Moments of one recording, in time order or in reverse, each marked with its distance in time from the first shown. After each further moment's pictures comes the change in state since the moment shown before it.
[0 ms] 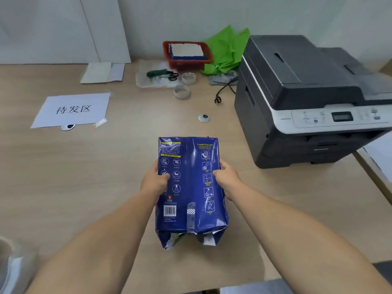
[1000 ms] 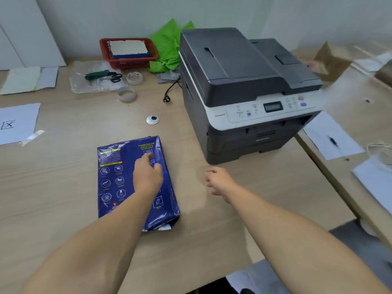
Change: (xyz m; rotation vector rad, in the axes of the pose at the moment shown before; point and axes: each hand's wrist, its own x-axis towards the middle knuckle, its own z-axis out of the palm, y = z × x) left_hand -0.007 0.060 0.141 0.333 0.127 0.242; right_hand 0.028 0.035 -0.133 -0.171 0.175 0.088
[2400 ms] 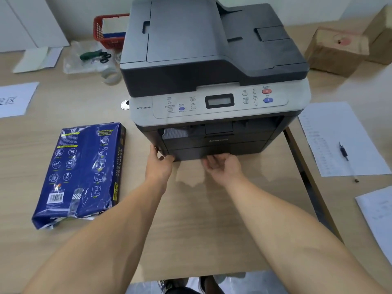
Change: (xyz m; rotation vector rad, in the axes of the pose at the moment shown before) left_hand -0.052 0.118 0.200 -0.457 0.068 -0.292; right_hand 0.136 0.049 -0.174 1.198 -0.297 0.359
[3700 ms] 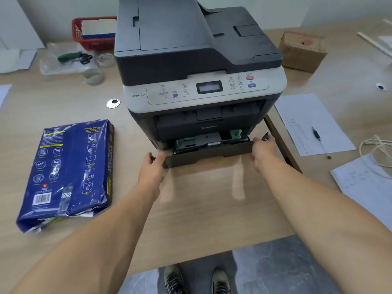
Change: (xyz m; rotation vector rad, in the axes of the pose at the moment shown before) left_hand -0.016 -0.041 -0.019 -0.079 -0.077 -0.089; right_hand -0.030 -0.081 -0.060 -0.664 0.516 -0.558
